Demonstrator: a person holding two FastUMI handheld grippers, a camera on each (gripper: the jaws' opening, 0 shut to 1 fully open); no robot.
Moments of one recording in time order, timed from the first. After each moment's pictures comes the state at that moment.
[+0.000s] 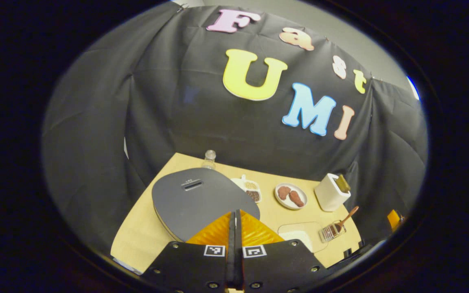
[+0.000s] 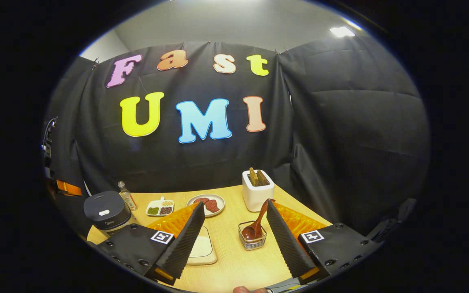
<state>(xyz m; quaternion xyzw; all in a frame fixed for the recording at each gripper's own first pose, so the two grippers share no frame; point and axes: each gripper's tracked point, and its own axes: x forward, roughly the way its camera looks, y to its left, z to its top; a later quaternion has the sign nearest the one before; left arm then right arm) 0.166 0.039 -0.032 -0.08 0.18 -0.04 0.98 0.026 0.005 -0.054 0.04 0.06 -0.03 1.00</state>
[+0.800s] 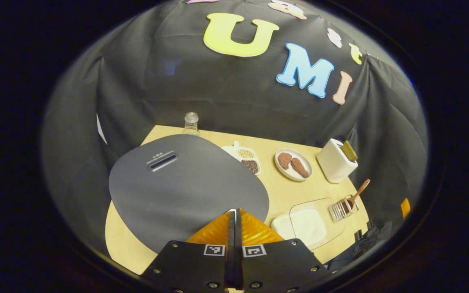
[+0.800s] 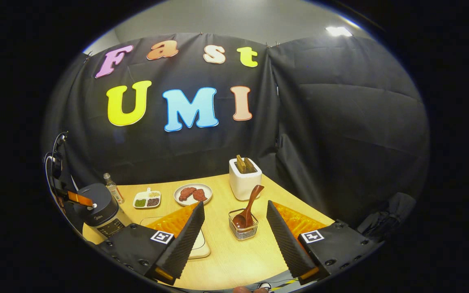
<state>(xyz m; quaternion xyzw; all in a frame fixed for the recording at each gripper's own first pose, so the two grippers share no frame) 0.218 0.017 -0.120 -0.04 0.29 -0.08 0.95 0.022 0.002 -0.081 0.03 0.09 -0.09 0.99</state>
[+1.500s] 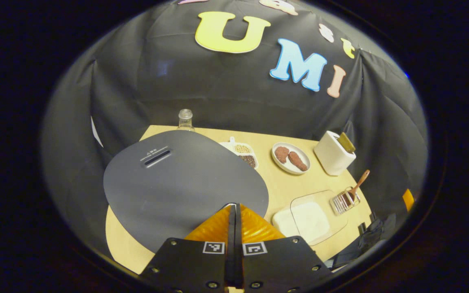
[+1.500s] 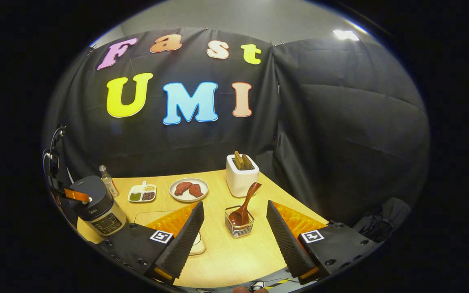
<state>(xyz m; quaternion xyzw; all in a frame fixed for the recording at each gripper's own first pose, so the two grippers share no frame) 0.215 0.015 -0.120 -0.02 0.27 -0.09 0.96 0.022 0.003 -0.078 0.01 0.10 -0.10 0.99</state>
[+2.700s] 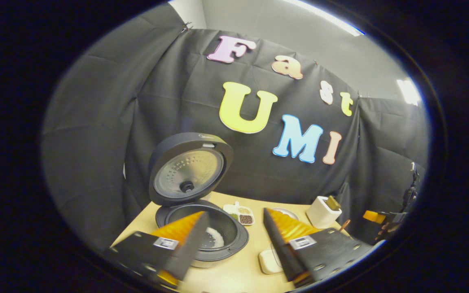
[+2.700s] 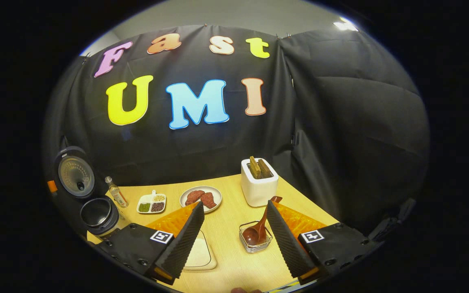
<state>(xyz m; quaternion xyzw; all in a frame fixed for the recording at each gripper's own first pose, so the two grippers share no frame) 0.107 0.041 0.031 -0.06 0.02 -0.03 1.00 0.114 -0.001 -0.069 0.05 0.12 -0.04 0.99</state>
